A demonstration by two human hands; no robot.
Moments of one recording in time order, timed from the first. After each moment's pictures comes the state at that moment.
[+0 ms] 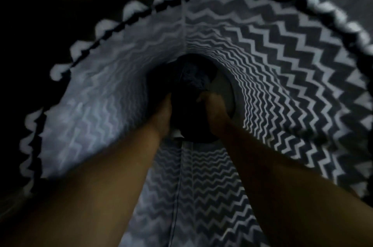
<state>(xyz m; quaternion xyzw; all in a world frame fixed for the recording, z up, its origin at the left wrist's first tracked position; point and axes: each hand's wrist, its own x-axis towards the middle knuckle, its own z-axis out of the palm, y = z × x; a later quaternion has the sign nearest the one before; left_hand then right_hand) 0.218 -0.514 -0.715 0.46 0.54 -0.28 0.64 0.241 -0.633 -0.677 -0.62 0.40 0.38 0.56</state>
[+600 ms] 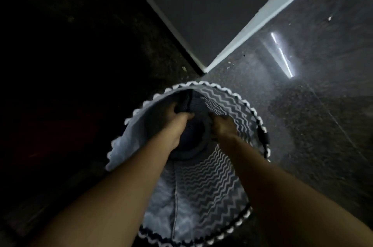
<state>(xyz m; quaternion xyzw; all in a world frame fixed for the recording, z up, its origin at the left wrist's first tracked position) 0.223 -0.525 -0.537 0.60 0.43 -0.28 0.61 0.213 -0.669 -0.567 -0.69 0.43 0.38 0.45</state>
